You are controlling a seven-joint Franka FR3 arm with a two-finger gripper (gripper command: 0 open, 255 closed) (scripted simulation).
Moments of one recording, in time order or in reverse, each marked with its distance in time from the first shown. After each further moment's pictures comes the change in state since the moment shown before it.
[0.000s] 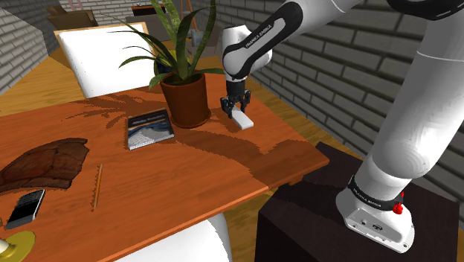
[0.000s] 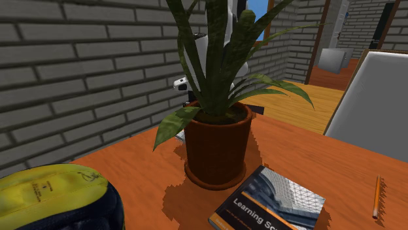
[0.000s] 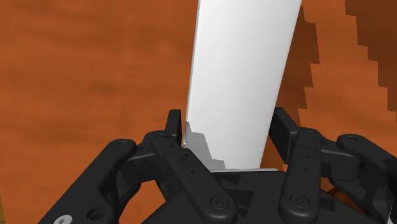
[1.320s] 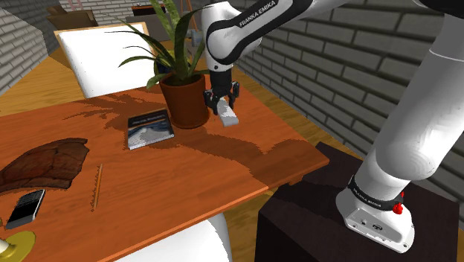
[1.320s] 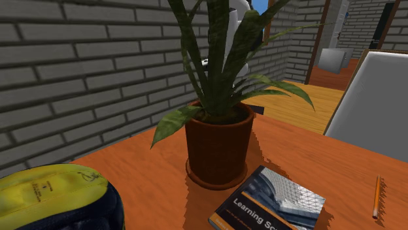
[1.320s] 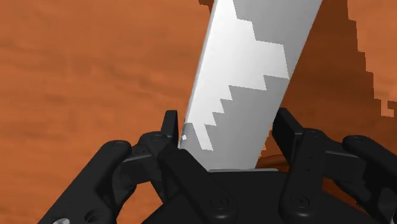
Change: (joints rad) arm 0.080 -0.082 0.079 0.089 0.009 -0.172 0.164
